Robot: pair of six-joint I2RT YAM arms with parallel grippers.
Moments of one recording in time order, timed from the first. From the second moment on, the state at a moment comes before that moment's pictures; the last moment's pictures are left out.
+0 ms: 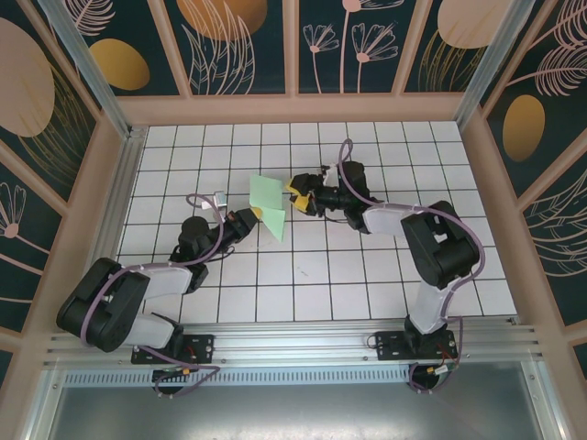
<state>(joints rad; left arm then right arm) -0.44 1.40 0.31 0.97 0.40 -1.12 0.49 1.79 0.93 0.50 -0.70 1.36</state>
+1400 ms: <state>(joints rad) -0.44 1.61 0.32 0.76 0.36 -0.91 0.70 1.97 1.06 -0.01 -0.55 0.76</state>
